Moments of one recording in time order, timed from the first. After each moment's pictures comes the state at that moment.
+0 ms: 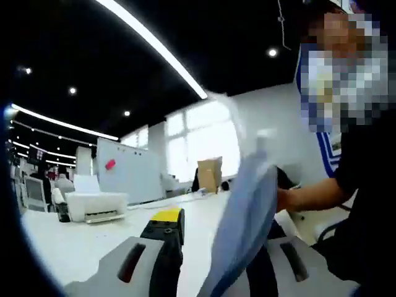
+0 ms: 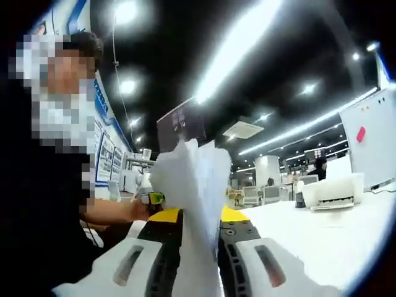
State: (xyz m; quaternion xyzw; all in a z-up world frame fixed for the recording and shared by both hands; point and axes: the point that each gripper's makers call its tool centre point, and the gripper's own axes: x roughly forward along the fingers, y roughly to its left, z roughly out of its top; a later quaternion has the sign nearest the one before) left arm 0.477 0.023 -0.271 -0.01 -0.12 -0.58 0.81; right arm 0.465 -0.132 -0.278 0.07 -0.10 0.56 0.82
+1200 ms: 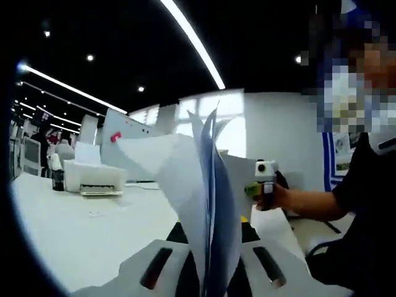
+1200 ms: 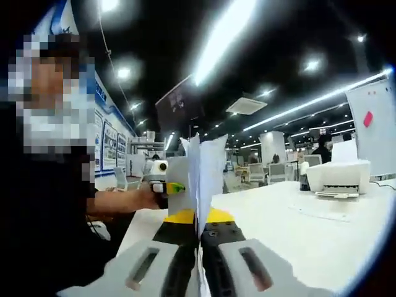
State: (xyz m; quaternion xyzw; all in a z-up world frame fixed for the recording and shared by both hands) left arm 0.521 0.034 -0.270 -0.08 -0.05 -0.57 0.82; right arm 0.486 -0.125 -0.273 0.05 -0.02 0.58 0.81
